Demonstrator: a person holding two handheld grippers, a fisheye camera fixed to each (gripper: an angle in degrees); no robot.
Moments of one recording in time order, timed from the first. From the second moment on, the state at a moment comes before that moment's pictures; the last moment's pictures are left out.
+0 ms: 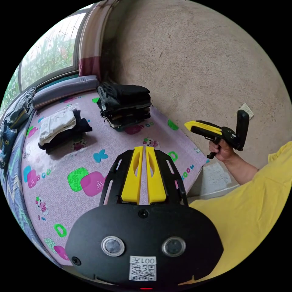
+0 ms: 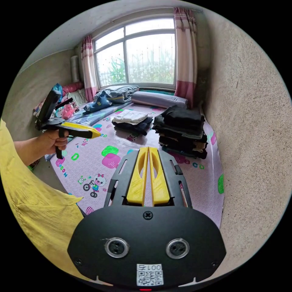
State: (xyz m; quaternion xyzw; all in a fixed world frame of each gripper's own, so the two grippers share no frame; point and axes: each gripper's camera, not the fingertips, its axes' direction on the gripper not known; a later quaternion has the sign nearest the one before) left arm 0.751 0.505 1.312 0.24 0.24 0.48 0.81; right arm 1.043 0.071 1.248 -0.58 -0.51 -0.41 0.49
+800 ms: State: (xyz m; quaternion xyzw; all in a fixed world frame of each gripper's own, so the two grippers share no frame) left arm 0.971 0.329 1.355 0.18 0.20 0.49 0.83; right arm 1.025 0.233 1.448 -0.63 -0.47 -0.30 0.55
